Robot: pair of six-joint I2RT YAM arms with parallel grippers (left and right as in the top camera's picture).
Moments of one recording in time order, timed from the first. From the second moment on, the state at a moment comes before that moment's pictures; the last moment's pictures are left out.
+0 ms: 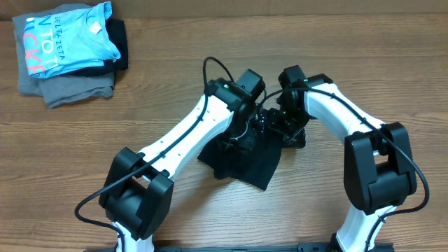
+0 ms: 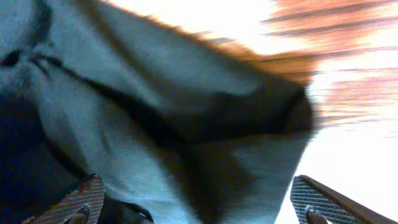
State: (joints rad) left arm -0.67 1.94 1.59 -1.15 0.28 -0.28; right arm 0.27 1.97 1.35 -1.01 -0.38 0.52
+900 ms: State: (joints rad) left arm -0.92 1.94 1.53 -0.88 0.47 -0.29; right arm -0.27 1.97 1.60 -1.40 -0.39 0.32
